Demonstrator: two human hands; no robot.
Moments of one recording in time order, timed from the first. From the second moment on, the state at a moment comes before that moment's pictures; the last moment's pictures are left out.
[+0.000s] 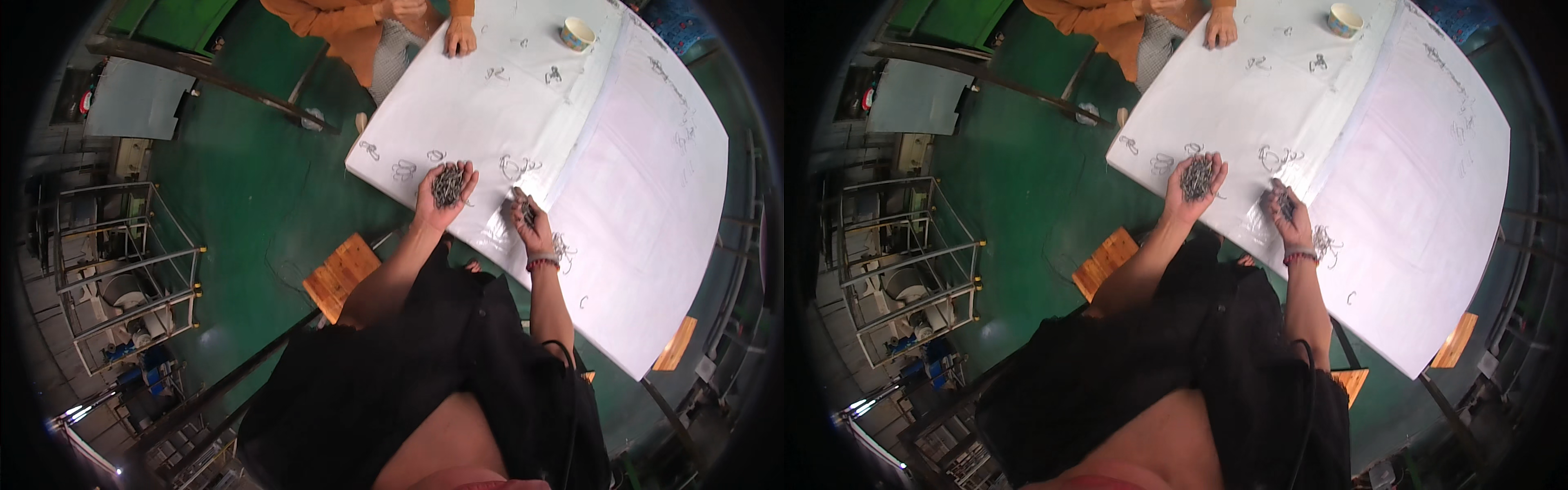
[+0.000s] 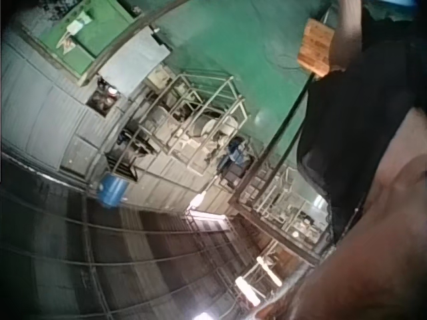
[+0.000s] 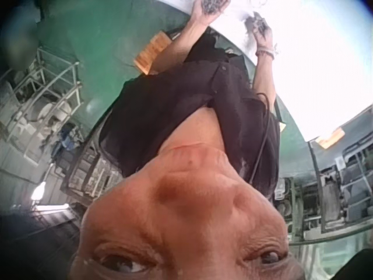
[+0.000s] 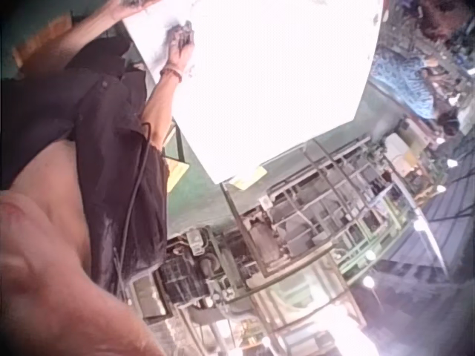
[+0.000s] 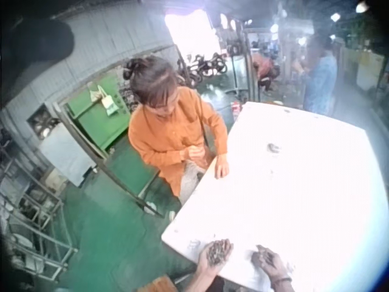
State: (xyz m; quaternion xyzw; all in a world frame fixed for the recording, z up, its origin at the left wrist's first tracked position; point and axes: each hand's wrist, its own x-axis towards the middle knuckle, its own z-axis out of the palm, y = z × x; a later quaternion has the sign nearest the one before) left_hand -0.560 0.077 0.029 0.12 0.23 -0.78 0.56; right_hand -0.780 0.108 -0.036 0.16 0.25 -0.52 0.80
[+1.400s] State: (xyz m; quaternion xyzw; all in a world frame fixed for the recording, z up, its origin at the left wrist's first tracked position) left_hand -0.523 0.074 0.037 0.10 0.22 -0.80 0.55; right_hand -0.767 0.115 -0.037 0.18 0.20 -0.55 0.79
